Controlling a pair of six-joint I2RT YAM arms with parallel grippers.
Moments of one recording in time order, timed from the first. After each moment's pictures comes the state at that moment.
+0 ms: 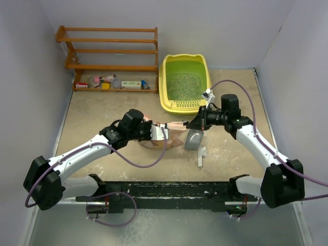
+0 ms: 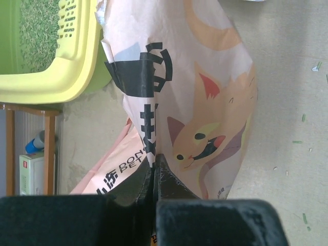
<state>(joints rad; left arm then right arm) -0.73 1.20 0.81 -0.26 0.20 0.84 0.24 1.23 0.83 -0.24 -0.83 0.32</state>
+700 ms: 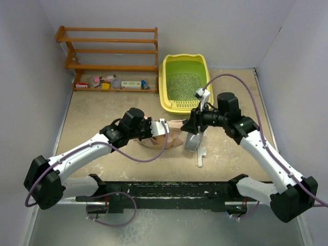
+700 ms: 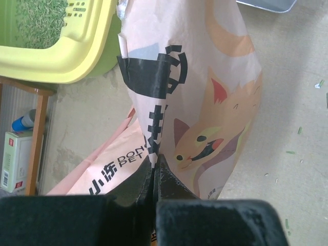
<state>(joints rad) -0.73 1.20 0.83 -0.27 0.13 0.71 0.39 1.11 0.99 -0.45 -0.66 0.15</state>
